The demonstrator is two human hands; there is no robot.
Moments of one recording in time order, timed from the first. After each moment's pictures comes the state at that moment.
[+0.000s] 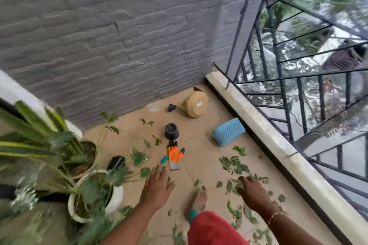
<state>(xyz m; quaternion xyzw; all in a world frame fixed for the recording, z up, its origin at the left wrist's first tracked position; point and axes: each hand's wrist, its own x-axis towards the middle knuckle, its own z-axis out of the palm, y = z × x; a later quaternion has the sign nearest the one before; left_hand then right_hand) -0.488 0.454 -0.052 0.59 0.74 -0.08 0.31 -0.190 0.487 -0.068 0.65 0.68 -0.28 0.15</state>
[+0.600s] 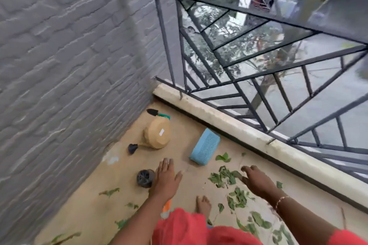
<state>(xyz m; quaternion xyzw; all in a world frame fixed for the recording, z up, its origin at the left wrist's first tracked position) -0.402 0.806 -0.074 0.74 0.58 -0.16 0.30 -0.128 0.708 -0.087 0.78 0.52 -0.34 0.10</state>
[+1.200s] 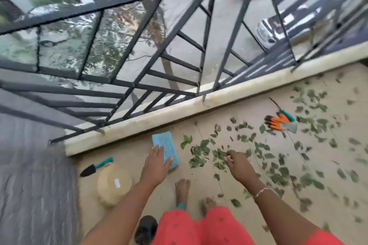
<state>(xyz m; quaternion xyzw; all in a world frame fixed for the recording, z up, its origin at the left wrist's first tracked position) -0.237 0.946 -0.130 0.90 0.23 -0.27 0.26 -0.148 0.689 -0.119 0.91 0.03 -0.36 -0.20</state>
